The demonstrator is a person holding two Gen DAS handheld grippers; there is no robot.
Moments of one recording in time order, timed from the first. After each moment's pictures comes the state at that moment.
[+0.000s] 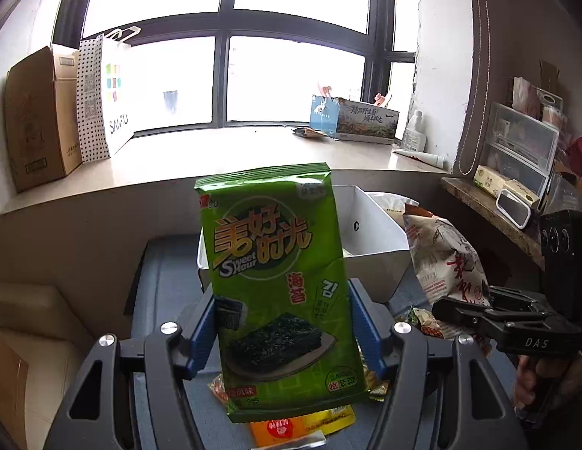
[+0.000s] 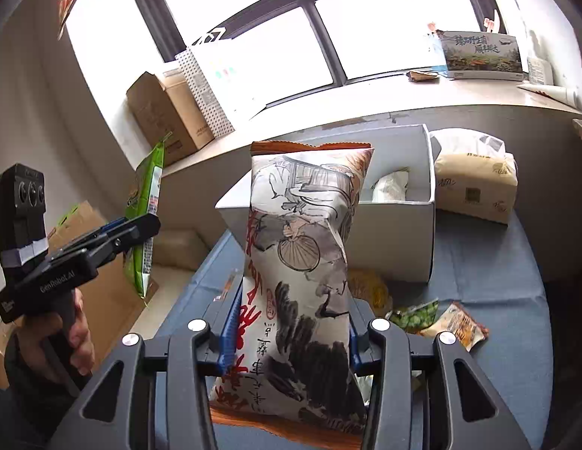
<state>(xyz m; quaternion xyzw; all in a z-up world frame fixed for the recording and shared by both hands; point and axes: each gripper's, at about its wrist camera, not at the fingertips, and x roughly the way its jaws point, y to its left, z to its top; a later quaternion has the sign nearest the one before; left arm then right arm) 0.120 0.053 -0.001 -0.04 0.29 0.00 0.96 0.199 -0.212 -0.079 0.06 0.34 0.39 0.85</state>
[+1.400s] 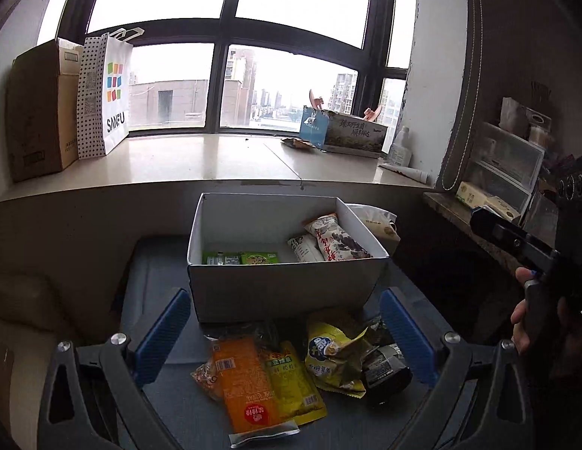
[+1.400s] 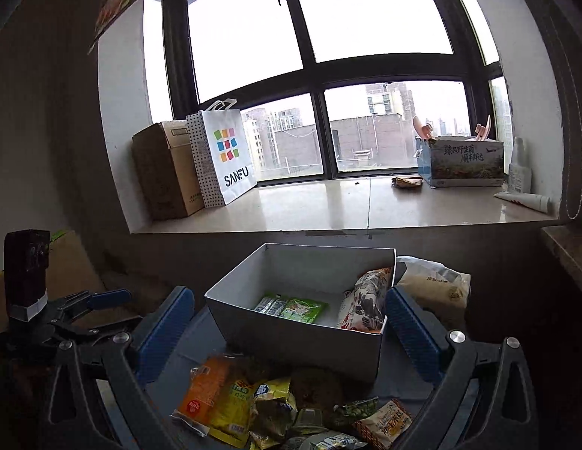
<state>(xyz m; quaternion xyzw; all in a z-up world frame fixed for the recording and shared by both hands) 0.073 0.042 0.002 -0.09 0.26 -0.02 0.96 0.161 -0.225 -0.003 0.02 0.18 0.35 0.92</state>
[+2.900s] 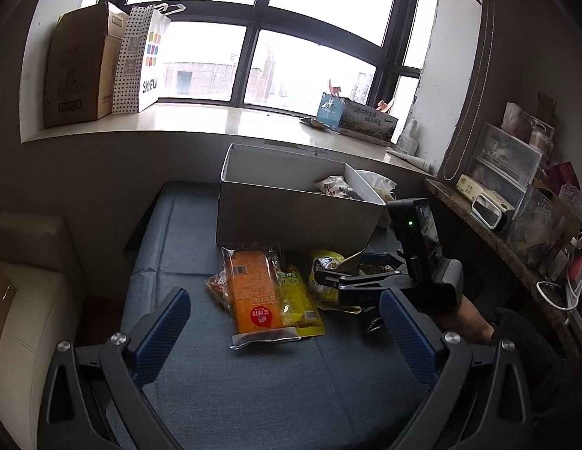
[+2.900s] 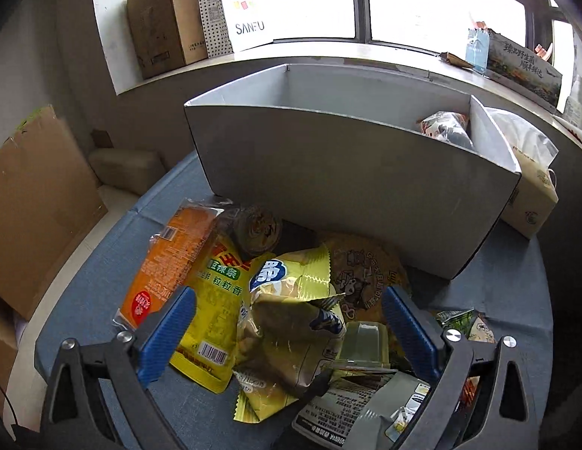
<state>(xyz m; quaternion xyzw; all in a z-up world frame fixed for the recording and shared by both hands) -0.023 0.045 -0.042 -0.13 0.28 0.01 0.95 0.200 -0.118 -0.162 -0.12 0.40 0.37 0.83</state>
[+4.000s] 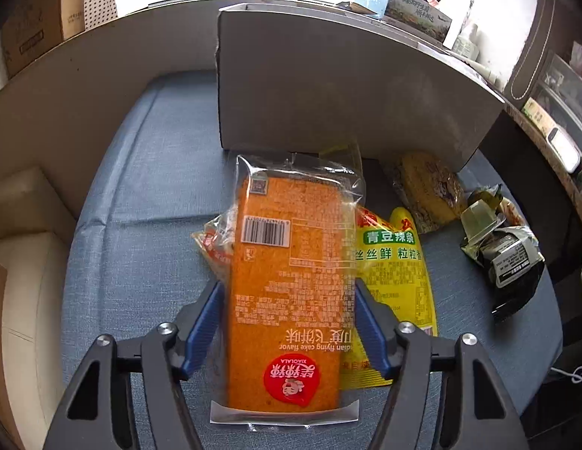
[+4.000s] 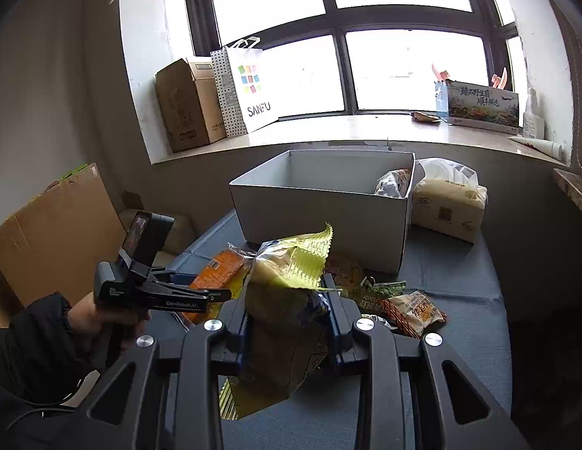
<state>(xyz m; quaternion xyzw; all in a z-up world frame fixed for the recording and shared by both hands) 0.117 0.071 -0.181 -0.12 0.46 0.03 0.88 0.104 -0.236 -0.089 -0.03 0.27 0.39 0.88</state>
